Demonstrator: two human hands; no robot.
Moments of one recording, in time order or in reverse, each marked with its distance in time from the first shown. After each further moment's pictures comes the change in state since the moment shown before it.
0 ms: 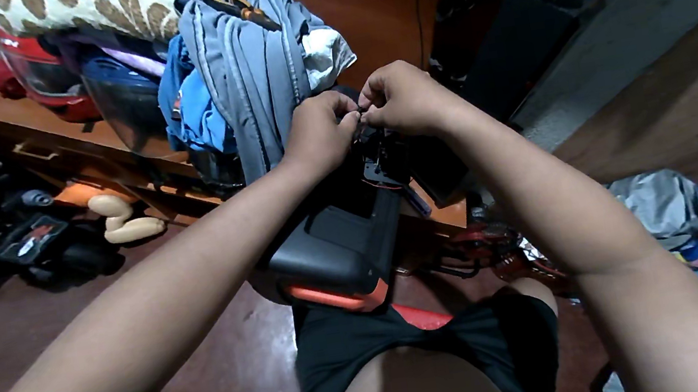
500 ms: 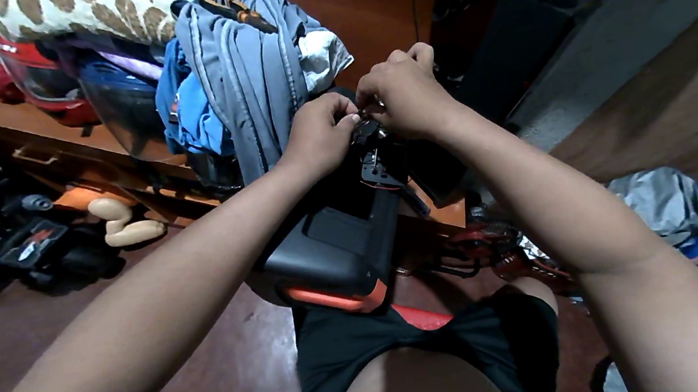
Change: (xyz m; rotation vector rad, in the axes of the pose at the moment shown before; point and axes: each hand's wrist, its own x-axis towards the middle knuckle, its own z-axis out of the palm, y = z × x) left_hand 0.001 0.000 0.000 -0.049 -0.055 0.005; right_hand -0.002 0.006 0.004 -0.462 0.136 -0.186
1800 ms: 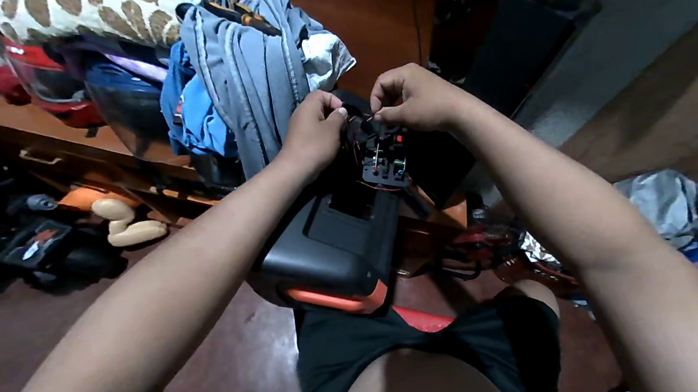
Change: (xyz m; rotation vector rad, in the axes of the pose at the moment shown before) left_hand 0.009 -0.018 0.002 -0.257 0.041 -0.159; right_hand 0.002 0.040 0.013 0.731 -0.109 -0.004
